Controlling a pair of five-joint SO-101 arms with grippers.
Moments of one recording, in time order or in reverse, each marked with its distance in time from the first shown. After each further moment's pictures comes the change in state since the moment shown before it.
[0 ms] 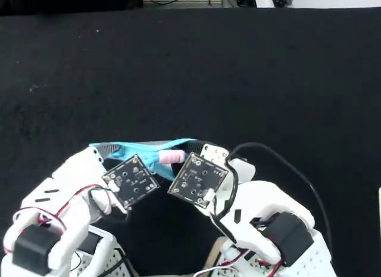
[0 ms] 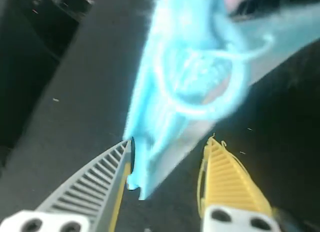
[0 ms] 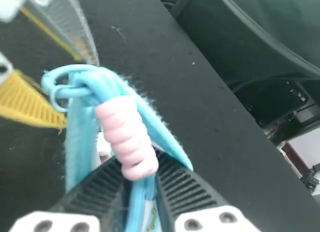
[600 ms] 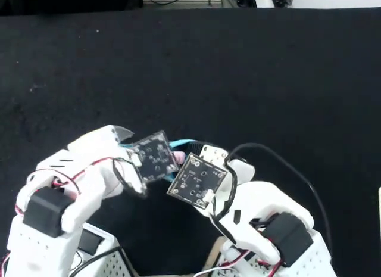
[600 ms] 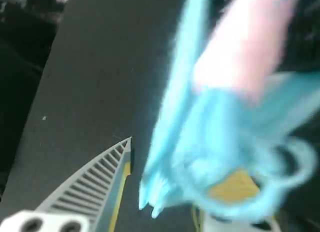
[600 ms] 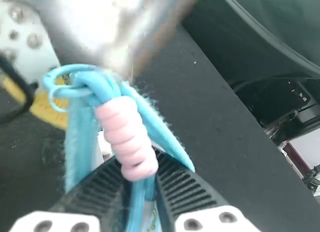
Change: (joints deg) left arm 4.1 18.8 -11.1 0.1 -5.2; right arm -0.4 0.0 0.5 0.0 0.0
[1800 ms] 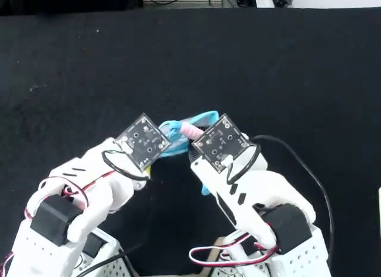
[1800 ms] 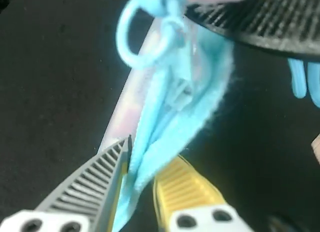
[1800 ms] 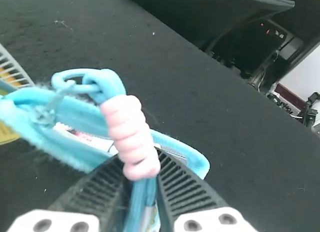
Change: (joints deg) left arm 4.4 -3.2 6.1 -0.8 28.3; right arm 11.0 0.1 1.0 -2.1 -11.8
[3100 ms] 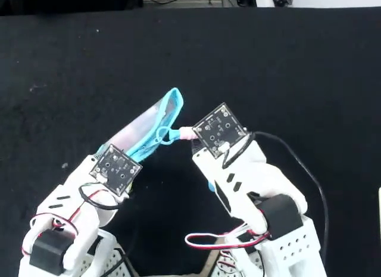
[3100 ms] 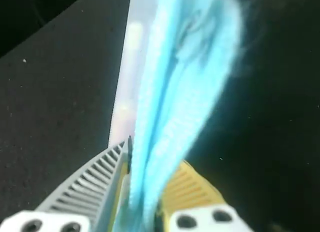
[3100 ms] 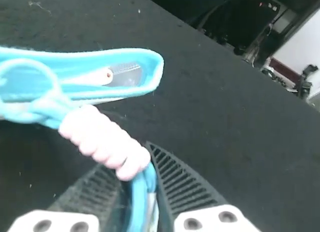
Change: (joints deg) left arm -9.4 -29.4 23.4 -5.4 -0.9; right arm 4.7 2.5 3.7 -3.3 0.2
